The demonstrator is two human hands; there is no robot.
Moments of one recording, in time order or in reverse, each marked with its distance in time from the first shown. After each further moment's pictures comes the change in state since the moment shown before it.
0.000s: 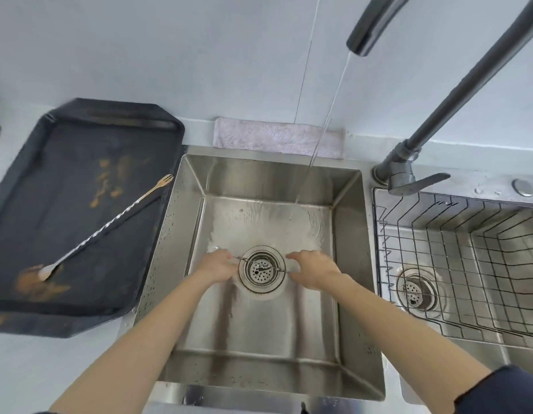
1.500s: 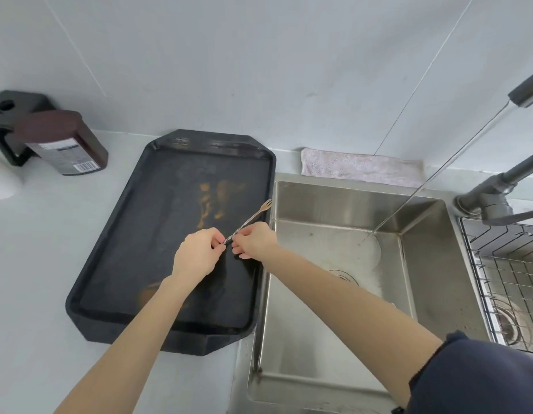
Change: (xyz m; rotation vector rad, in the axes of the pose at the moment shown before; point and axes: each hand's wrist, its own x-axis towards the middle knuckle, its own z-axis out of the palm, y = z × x) left_hand -0.017 -0.141 -0.155 -0.020 0.511 0.191; right_hand 0.058 -0.277 -0.043 1.014 0.129 0.044
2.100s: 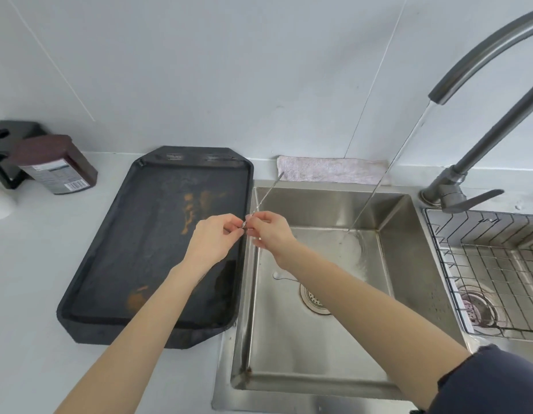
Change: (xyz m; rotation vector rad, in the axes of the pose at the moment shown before) left_hand -0.029 0.074 -0.016 -0.175 0.010 0.202; right_hand -0.046 0.010 -0.061 0.425 0.066 -0.136
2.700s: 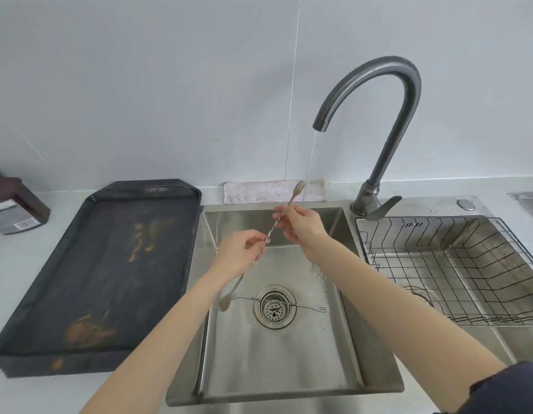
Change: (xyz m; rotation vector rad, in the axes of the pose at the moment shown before) left_hand -0.023 0.118 0.079 -0.228 -0.170 0.150; right_hand -0.050 -0.031 -0.157 0.145 0.192 -0.156
